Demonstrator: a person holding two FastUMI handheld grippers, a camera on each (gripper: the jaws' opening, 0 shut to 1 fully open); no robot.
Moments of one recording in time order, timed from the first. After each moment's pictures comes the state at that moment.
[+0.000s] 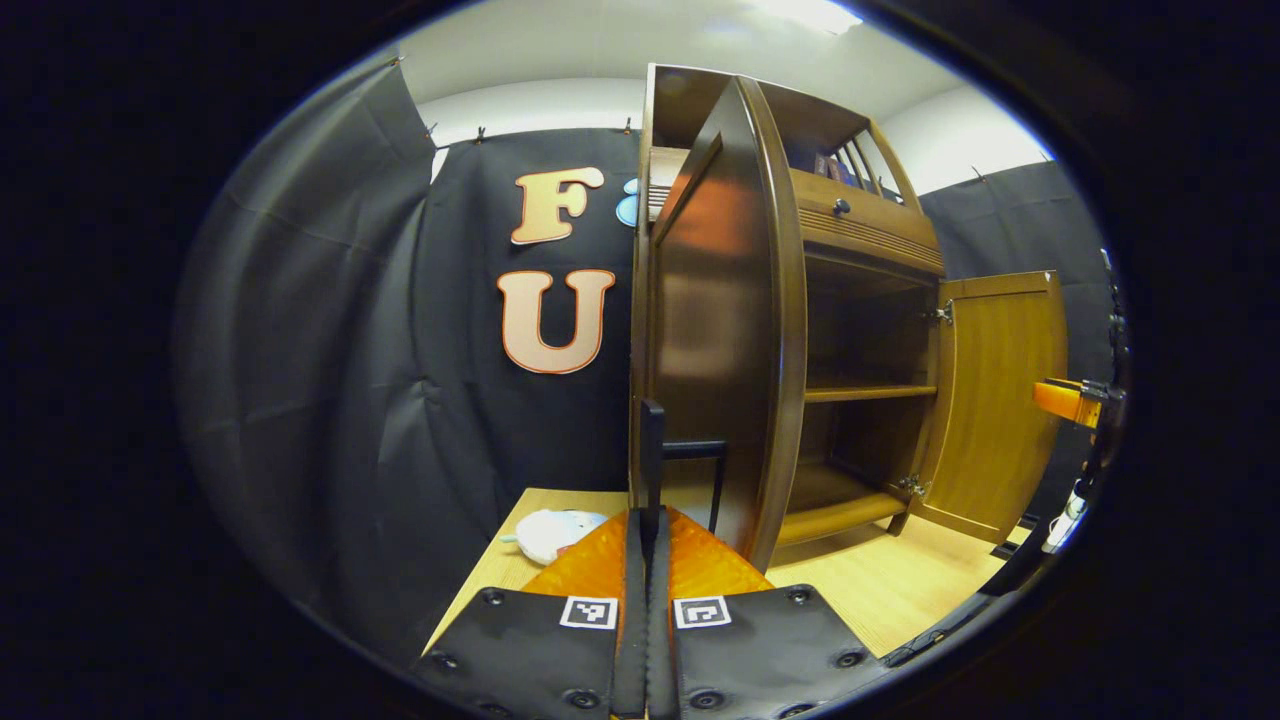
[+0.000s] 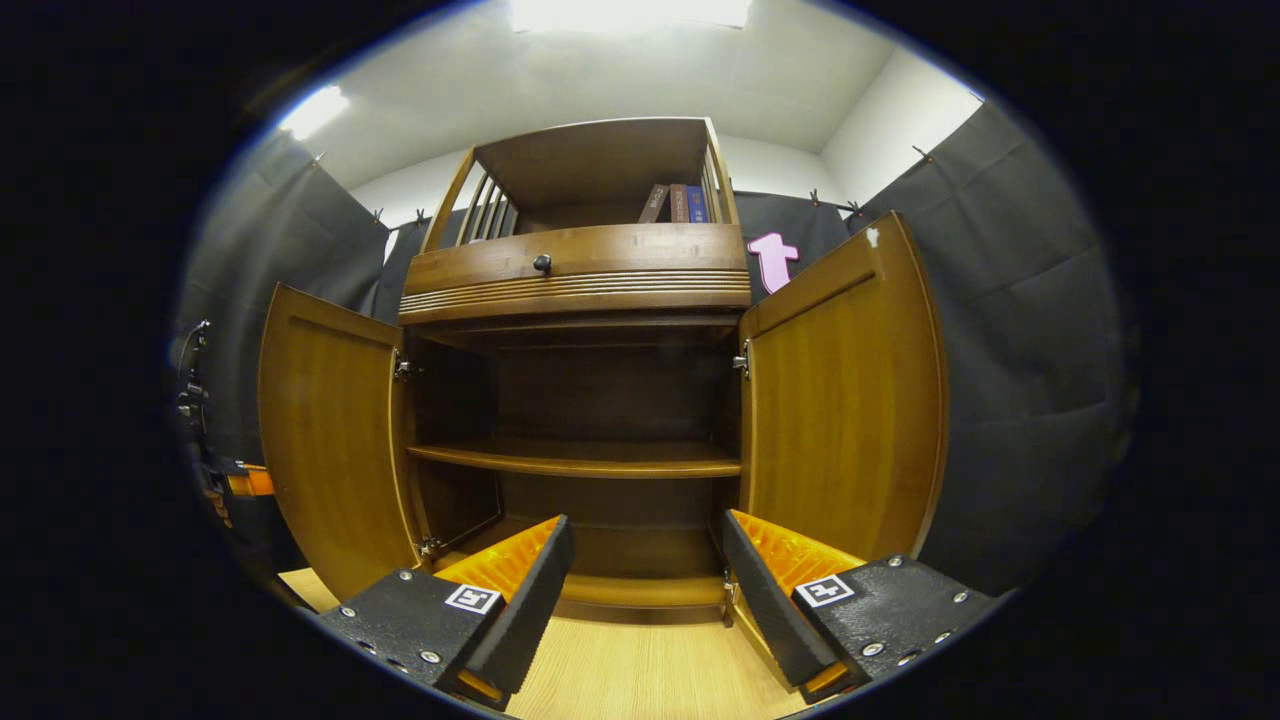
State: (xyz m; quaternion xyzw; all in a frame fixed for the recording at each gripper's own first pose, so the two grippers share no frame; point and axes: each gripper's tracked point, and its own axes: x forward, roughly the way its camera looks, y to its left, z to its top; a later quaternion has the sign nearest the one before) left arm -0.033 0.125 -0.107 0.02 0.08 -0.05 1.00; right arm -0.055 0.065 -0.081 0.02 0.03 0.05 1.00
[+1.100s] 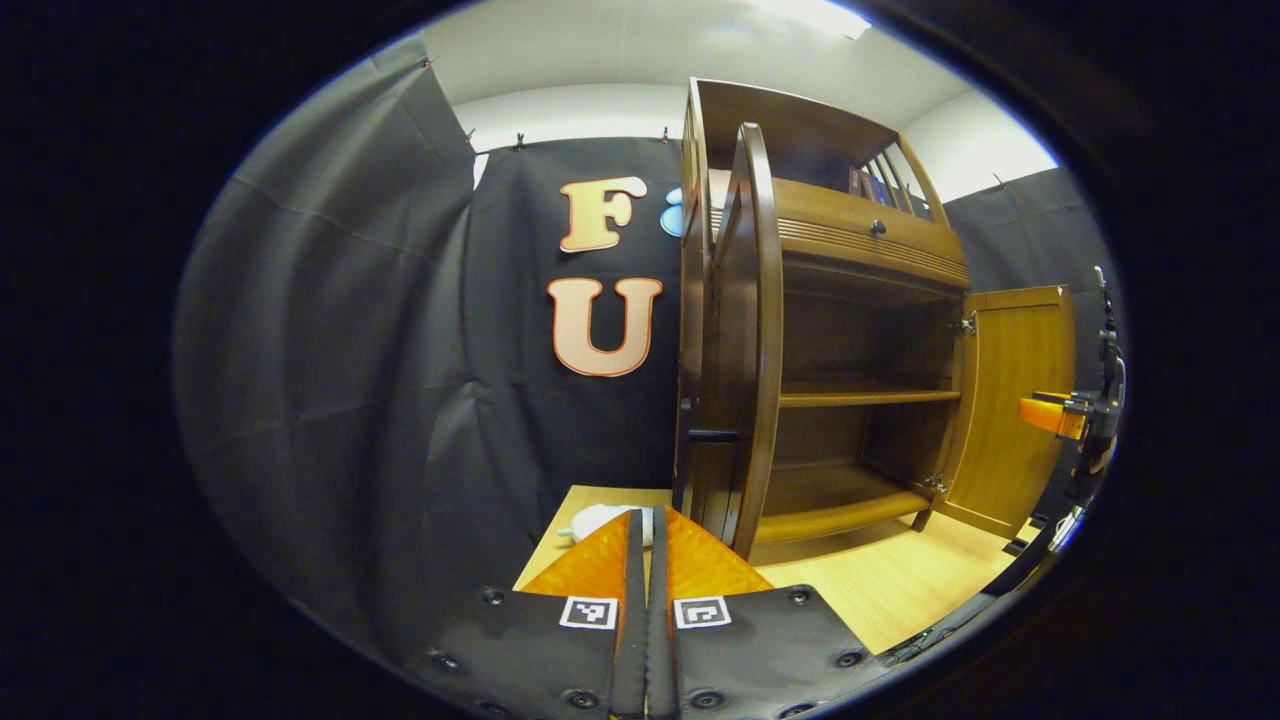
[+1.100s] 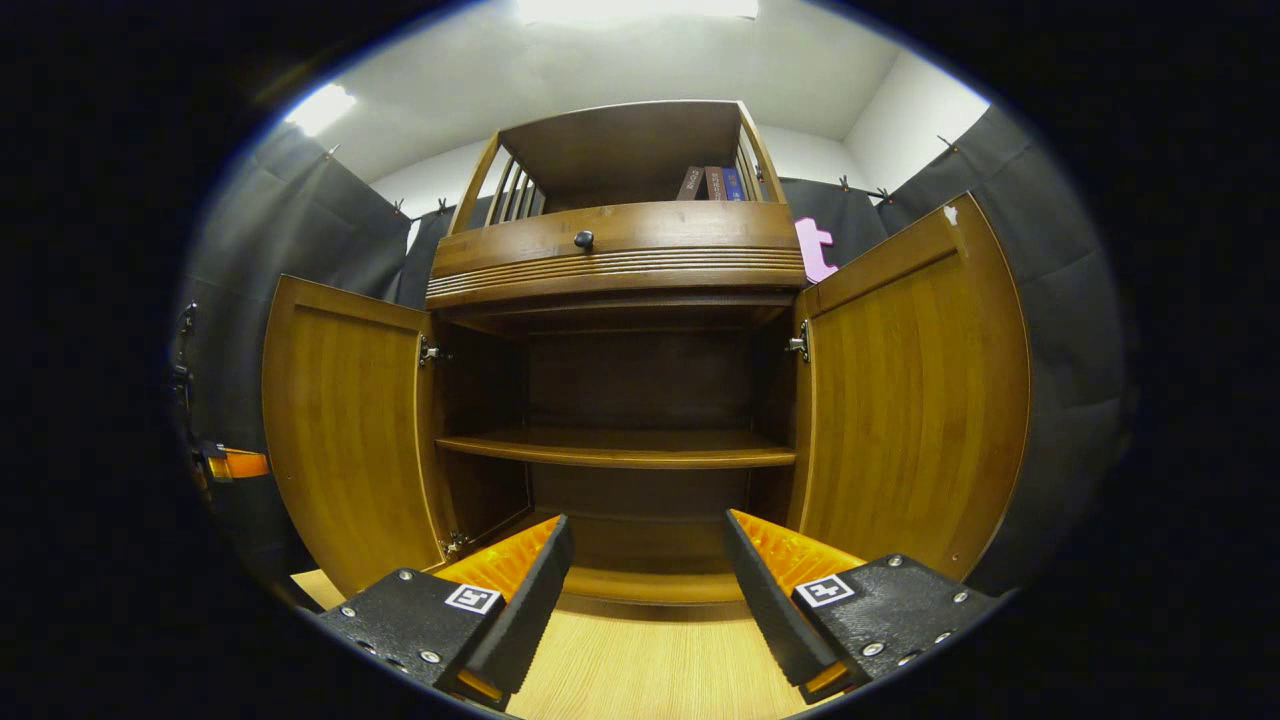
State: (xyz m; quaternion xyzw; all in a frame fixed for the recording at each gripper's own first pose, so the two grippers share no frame) left arm -0.089 0.175 -0.082 0.02 0.08 0.01 1.00; right arm -0.041 0.105 -0.095 0.02 0.05 0.09 0.99
